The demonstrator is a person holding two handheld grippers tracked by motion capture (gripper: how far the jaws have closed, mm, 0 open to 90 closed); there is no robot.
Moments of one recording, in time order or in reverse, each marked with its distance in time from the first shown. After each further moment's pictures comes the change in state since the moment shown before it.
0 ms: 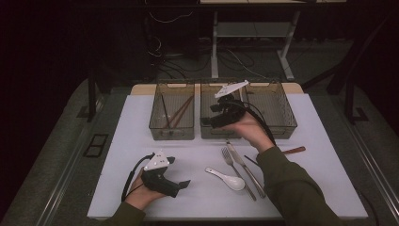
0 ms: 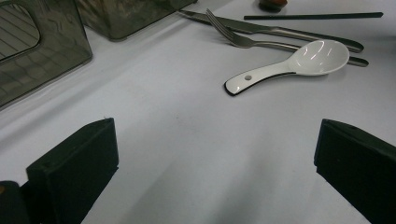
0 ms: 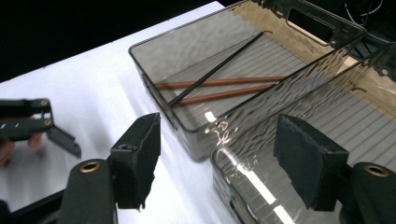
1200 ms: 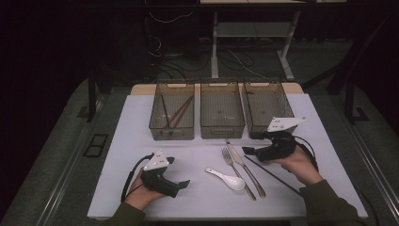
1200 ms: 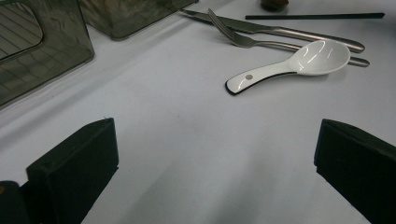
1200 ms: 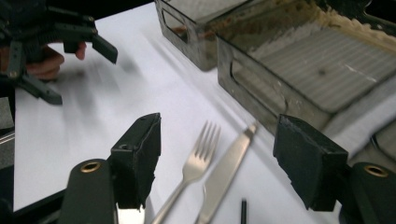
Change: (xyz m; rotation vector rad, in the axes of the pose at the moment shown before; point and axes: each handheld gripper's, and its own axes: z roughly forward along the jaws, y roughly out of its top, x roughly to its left) left arm 0.001 0.000 -0.001 0.000 0.006 -0.001; right arm 0.001 -0.125 -0.097 -0.064 0.015 0.026
